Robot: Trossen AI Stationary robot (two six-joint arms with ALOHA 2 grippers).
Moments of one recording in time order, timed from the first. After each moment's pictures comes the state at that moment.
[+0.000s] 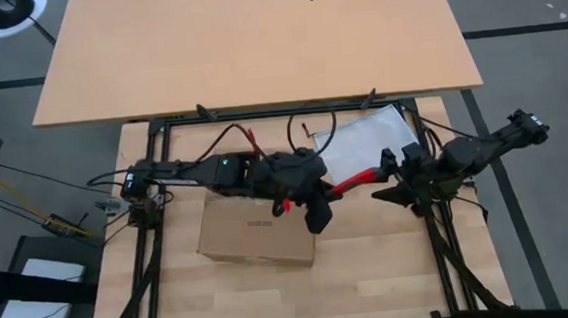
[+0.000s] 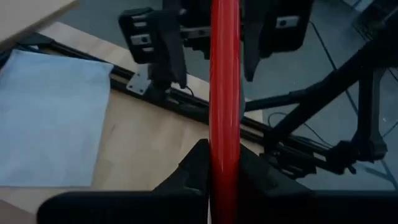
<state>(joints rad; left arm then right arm) -0.18 1.91 2.16 -0.68 -0.18 -0.48 0.41 0.62 0.64 0.09 0.23 0.47</state>
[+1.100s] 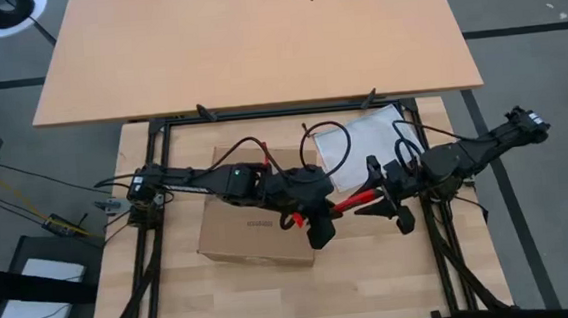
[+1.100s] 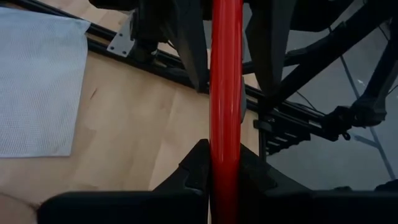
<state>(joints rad) -0.20 1.97 2.16 -0.72 -0.12 -0.51 0.39 0.89 0.85 -0.07 0.13 0.27</state>
